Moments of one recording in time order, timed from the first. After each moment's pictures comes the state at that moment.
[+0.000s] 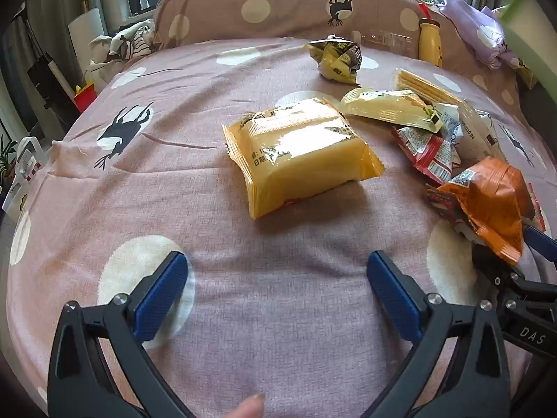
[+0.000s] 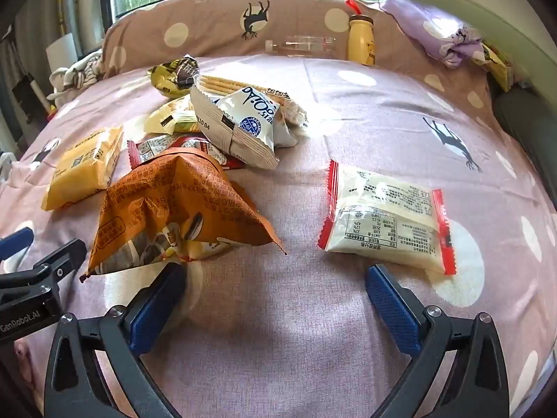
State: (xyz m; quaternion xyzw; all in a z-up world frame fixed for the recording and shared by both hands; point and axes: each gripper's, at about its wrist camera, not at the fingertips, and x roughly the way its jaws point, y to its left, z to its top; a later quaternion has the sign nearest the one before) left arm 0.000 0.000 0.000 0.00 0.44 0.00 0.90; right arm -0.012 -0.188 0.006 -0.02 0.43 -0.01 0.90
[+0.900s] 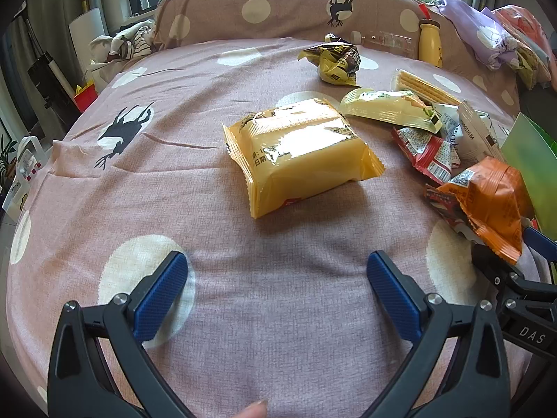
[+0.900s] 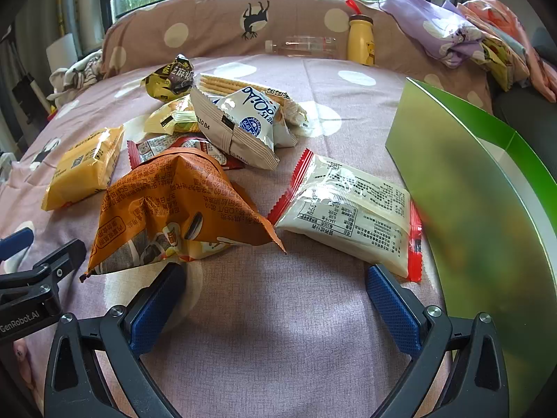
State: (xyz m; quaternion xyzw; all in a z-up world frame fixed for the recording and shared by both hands) left arm -0.003 0.001 0.001 0.00 0.44 0.00 0.90; right arm -0.012 -0.189 0.006 -0.02 0.43 -0.01 0.90
